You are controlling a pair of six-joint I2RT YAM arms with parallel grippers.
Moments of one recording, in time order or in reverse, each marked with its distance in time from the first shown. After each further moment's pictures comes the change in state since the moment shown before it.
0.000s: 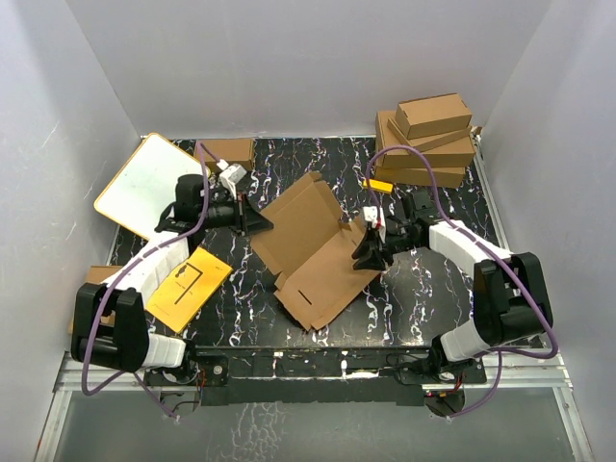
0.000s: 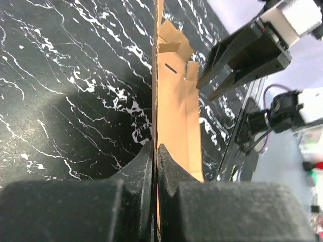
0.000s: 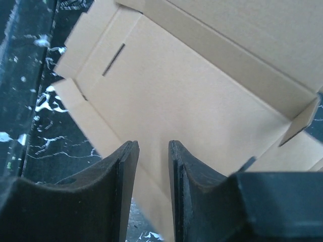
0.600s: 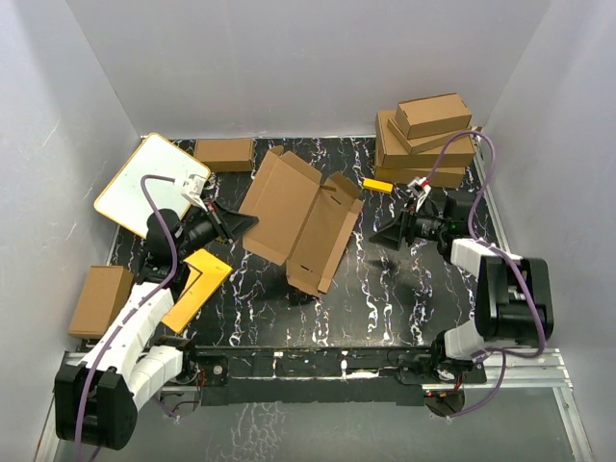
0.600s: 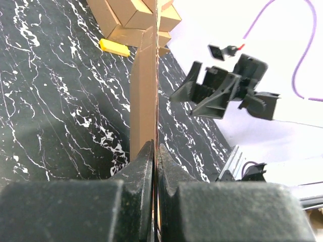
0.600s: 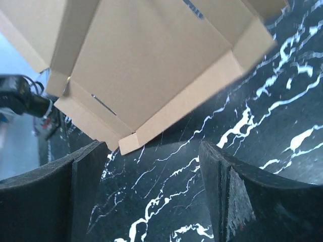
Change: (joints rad) left arm 0.039 -0.428 -0.275 0.301 -0.243 -0.444; right arm -0.285 -0.048 -0.204 0.803 -0.067 1.112
